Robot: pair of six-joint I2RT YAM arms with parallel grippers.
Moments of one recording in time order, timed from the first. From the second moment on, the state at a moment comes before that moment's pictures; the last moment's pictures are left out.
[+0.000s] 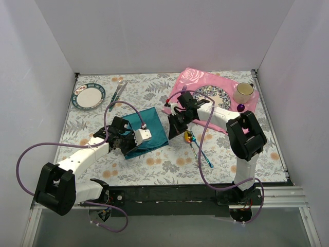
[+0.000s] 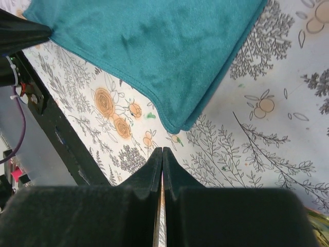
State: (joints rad) left arm -0.42 1.20 0.68 -0.55 0.36 0.71; right arm 0.60 1.91 1.32 -0.56 -0.68 0.10
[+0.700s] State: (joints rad) left arm -0.24 1.10 0.72 -0.55 0.45 0.53; right arm 0.61 2.03 1.48 -0.56 -0.61 0.10
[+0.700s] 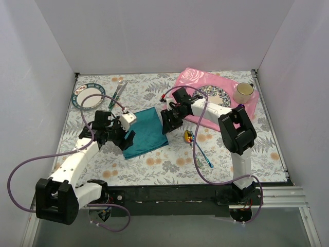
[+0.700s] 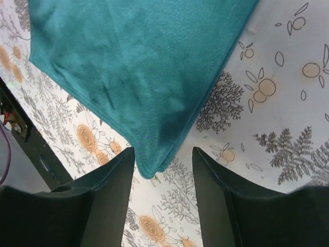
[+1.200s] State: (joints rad) left arm 0.23 1.29 0.88 -0.49 0.64 0.27; right arm 0.64 2.07 1.38 -0.47 -0.71 0.19
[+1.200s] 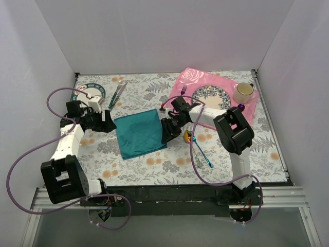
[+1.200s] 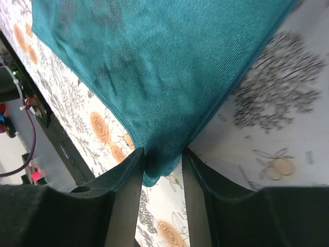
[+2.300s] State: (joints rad) left arm -0.02 1.94 1.33 -0.46 0.61 0.31; right arm 0.68 1.84 1.27 -0.54 -0.64 0.09
